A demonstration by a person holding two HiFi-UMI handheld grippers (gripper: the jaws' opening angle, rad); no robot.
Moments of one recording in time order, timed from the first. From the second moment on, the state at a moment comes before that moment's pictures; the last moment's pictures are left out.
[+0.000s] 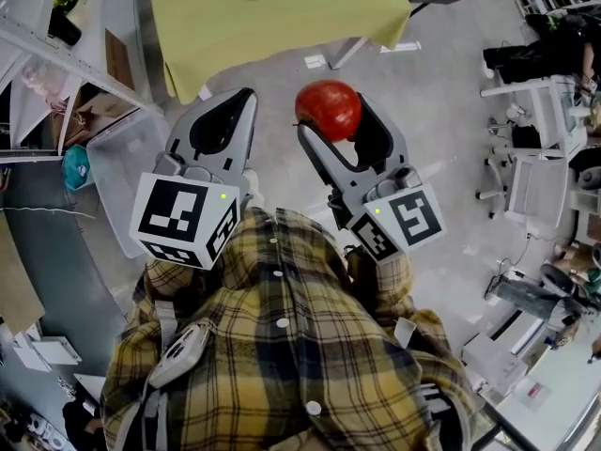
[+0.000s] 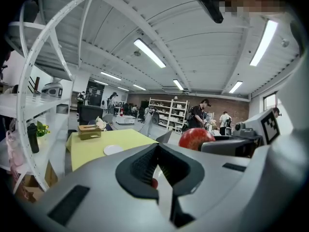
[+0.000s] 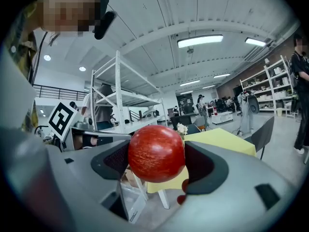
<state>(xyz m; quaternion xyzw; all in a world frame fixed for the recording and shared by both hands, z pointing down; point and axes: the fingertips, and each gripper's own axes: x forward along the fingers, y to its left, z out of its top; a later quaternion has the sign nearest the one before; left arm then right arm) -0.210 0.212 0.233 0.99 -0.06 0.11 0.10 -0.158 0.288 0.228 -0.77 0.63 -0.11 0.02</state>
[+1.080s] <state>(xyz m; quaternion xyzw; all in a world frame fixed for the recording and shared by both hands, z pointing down) -0.084 0.091 0.254 0.98 -0.08 0.13 0.12 -0.025 0.169 0.249 -0.76 0.63 -0.15 0.01</state>
